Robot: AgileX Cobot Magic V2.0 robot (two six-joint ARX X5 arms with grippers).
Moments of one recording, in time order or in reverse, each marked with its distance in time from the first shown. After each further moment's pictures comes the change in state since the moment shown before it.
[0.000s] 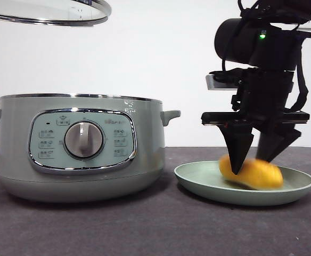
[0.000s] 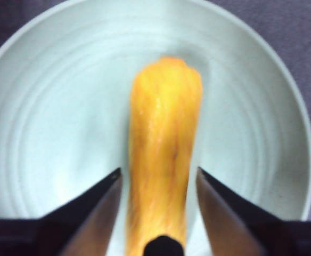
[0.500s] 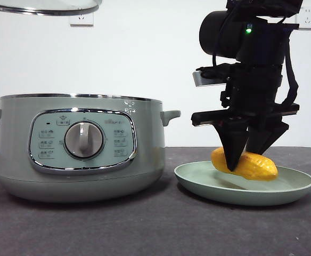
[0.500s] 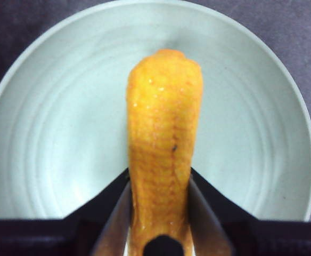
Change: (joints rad) left arm 0.000 -0.057 0.000 -0.043 -0.039 0.000; right arm 0.082 -0.001 0.016 -0.014 0.101 0.000
